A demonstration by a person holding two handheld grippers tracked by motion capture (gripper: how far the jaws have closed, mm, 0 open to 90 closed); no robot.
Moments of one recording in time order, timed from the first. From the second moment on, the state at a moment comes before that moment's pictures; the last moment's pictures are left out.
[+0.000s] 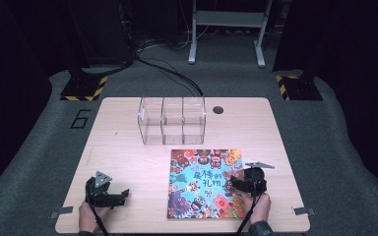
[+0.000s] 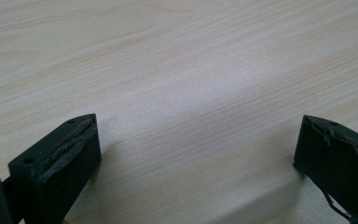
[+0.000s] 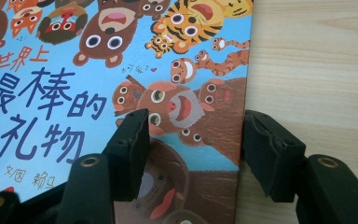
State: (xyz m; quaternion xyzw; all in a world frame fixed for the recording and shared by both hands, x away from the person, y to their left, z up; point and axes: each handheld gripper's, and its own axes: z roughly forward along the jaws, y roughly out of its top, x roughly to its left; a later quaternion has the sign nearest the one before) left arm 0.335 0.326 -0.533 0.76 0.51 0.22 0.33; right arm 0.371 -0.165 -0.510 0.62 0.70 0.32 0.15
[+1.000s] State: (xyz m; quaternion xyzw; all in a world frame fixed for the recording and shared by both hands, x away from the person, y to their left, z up) left arm 0.380 0.231 -0.527 0.81 0.45 0.19 0.32; right arm 0.405 -0.190 -0.505 0.50 0.80 0.32 0.08
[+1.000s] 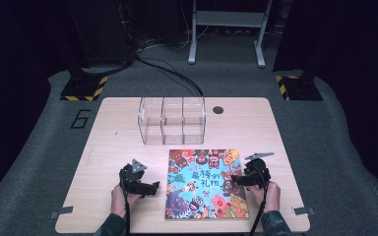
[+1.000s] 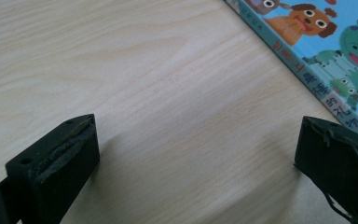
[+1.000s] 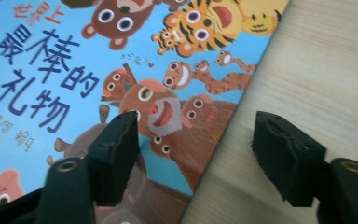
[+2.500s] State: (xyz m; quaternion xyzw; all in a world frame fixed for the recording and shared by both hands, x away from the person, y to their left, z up) left arm 0.376 0.230 -0.530 0.81 0.44 0.20 0.33; right arm 0.420 -0.175 -0.500 0.51 0.80 0.31 0.02
